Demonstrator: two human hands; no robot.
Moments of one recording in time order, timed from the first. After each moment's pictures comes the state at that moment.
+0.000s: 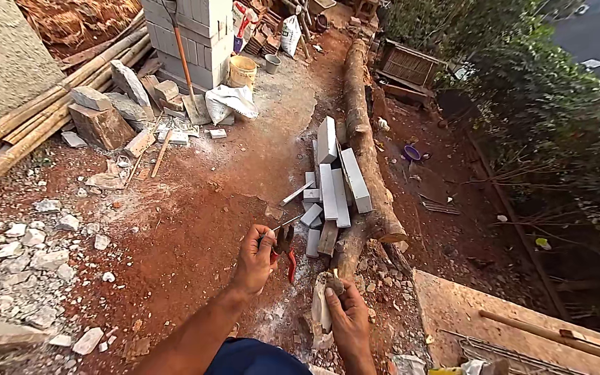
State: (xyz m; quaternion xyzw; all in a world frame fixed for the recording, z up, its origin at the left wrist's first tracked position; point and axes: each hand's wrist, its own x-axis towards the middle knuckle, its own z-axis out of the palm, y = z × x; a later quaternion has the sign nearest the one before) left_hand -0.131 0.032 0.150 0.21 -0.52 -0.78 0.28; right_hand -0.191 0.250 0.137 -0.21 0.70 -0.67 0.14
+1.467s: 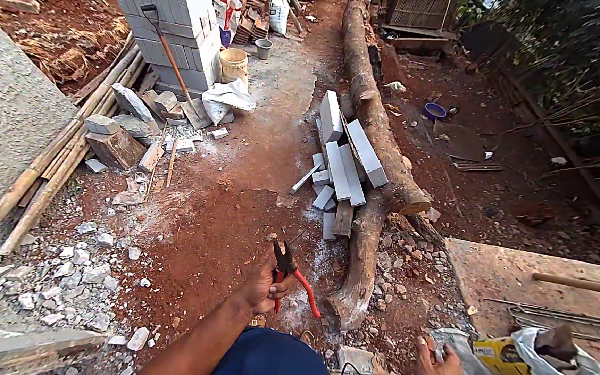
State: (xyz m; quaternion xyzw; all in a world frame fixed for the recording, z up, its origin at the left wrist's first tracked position) left_hand -0.115 0.076 0.121 0.11 -0.26 -0.96 0.03; right_hand -0.192 0.472 0.022 0.17 0.92 -0.35 0.00
